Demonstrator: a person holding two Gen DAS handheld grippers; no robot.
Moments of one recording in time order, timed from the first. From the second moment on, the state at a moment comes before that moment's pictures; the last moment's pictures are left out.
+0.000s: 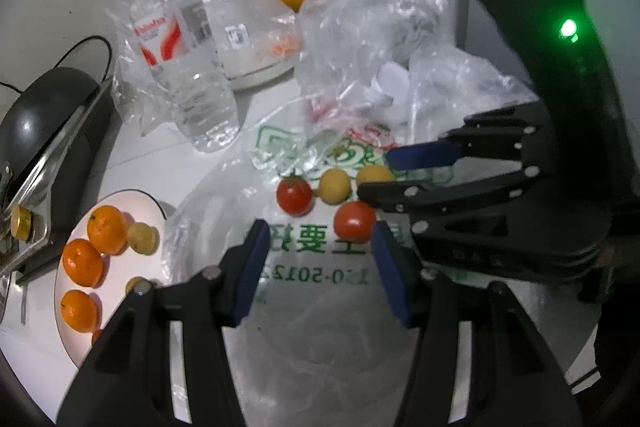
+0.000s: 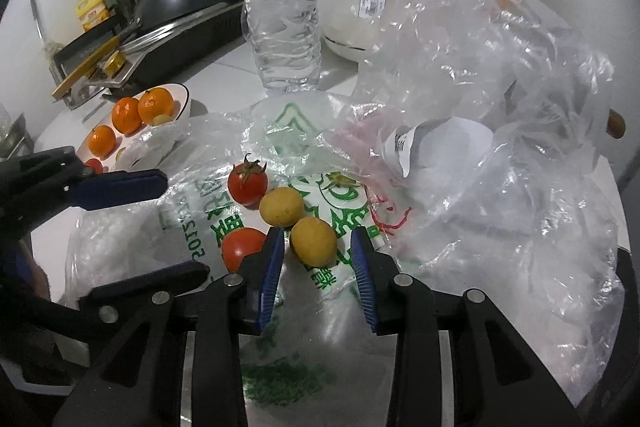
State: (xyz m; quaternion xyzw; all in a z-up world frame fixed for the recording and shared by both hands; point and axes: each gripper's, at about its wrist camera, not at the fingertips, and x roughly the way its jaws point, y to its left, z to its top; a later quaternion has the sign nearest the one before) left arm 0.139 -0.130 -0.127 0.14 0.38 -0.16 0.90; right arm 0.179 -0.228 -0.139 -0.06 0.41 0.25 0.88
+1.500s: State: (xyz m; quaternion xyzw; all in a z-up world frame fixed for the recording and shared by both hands) left arm 0.141 -0.112 -0.109 0.12 0.37 -0.20 0.90; right arm 0.134 -0.235 -0.089 -0.06 0.33 0.23 0.91
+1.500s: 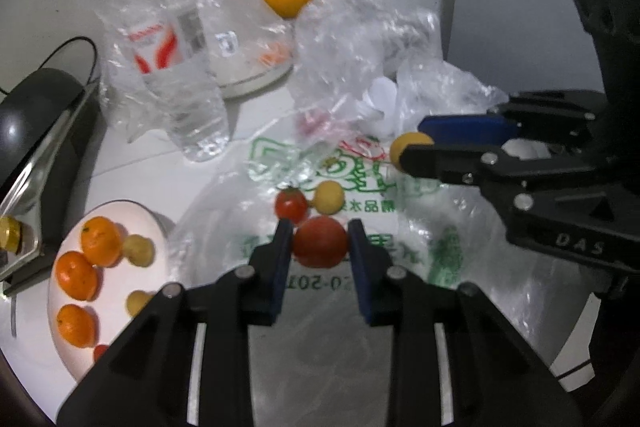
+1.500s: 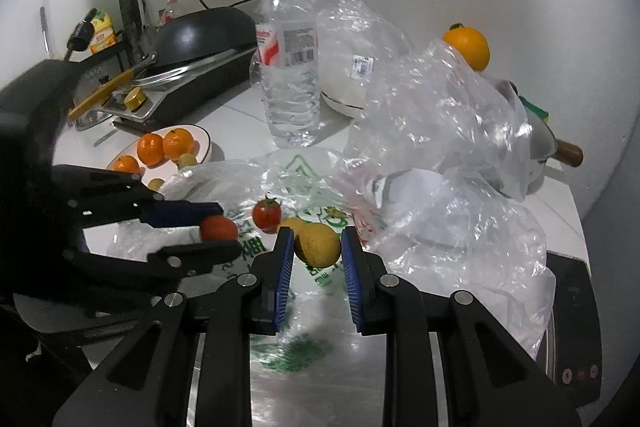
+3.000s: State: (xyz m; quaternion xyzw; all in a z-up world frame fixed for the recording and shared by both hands) left arm 0.081 0.052 -0.097 0.04 0.33 -0.11 0.93; right arm 0.105 -0.095 -0.068 -0.14 0.32 0.29 0.89
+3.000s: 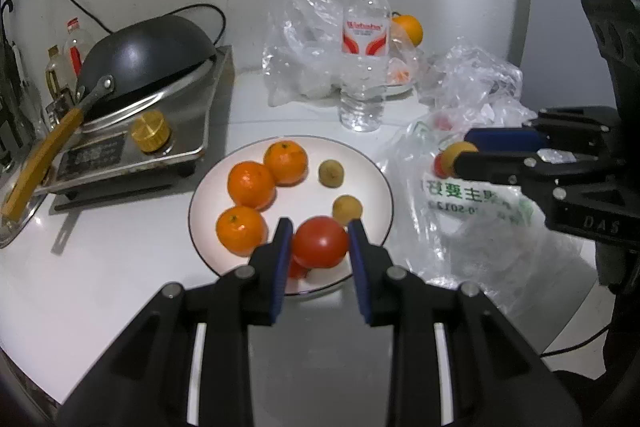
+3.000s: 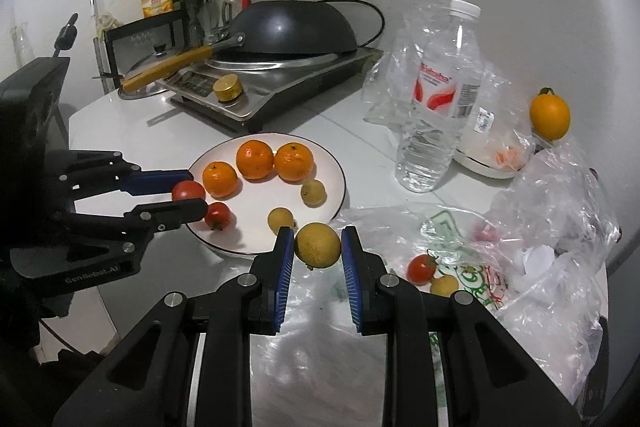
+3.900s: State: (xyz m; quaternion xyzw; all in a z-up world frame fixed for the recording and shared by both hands) left arm 0.107 0.035 -0.125 0.05 0.36 -0.15 0.92; right arm 0.125 -0.080 -0.077 -0.14 0.33 0.29 0.89
